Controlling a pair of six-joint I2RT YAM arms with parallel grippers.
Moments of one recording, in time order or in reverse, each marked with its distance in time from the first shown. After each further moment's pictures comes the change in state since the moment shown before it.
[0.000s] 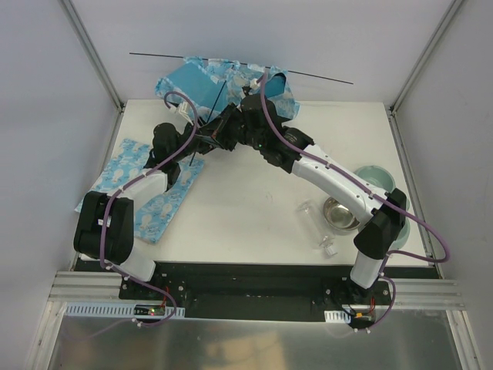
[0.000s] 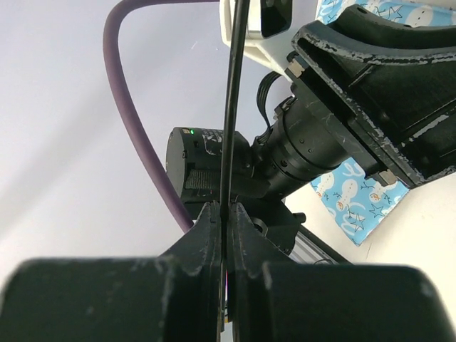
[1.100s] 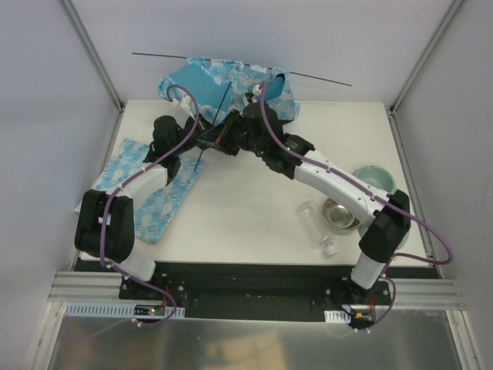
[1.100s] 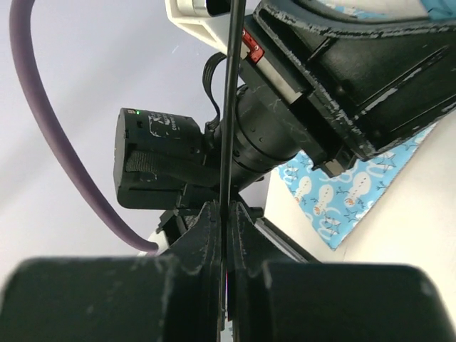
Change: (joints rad) left arm 0.000 0.015 0.086 -0.073 0.035 0.017; right arm 0.000 -0.034 -0.107 0.064 0.023 -0.034
